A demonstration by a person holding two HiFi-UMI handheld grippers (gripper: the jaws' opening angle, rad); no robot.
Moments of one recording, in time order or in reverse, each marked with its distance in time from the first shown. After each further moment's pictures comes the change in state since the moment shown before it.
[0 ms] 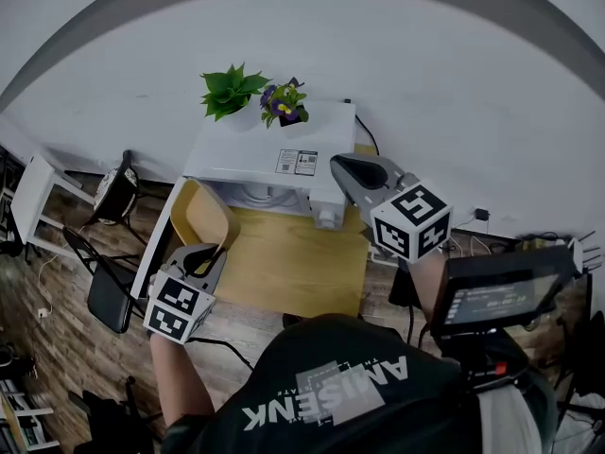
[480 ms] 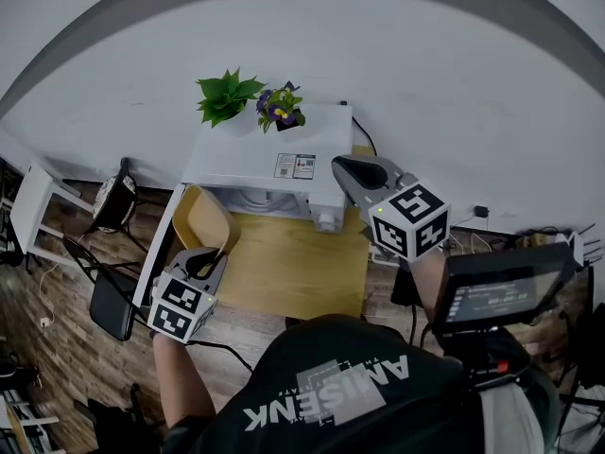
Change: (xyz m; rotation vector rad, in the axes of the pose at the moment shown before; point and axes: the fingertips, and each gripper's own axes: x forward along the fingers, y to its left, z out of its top) left arm 0.012 0.006 -0.012 0.006 0.035 -0.018; right arm 0.000 -0.009 -0.004 0.001 0.031 -0.043
